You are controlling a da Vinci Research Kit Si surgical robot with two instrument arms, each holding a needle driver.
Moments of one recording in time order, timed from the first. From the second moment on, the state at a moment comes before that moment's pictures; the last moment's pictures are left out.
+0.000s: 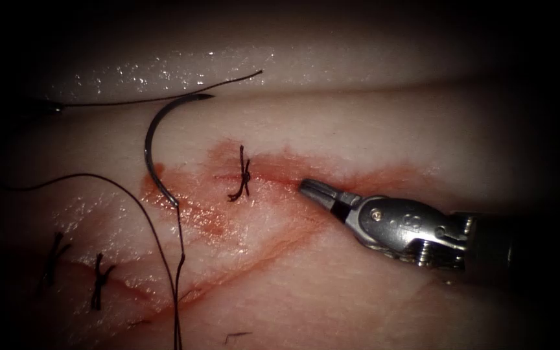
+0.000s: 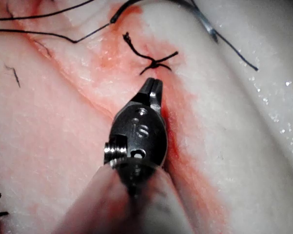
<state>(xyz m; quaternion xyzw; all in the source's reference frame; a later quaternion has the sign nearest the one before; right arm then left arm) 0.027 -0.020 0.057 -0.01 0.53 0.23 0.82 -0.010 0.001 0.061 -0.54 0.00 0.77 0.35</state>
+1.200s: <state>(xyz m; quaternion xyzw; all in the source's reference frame) 0.029 -0.018 0.058 -0.01 0.53 0.14 0.84 -0.027 -0.008 0.069 -0.54 0.03 0.83 0.15</state>
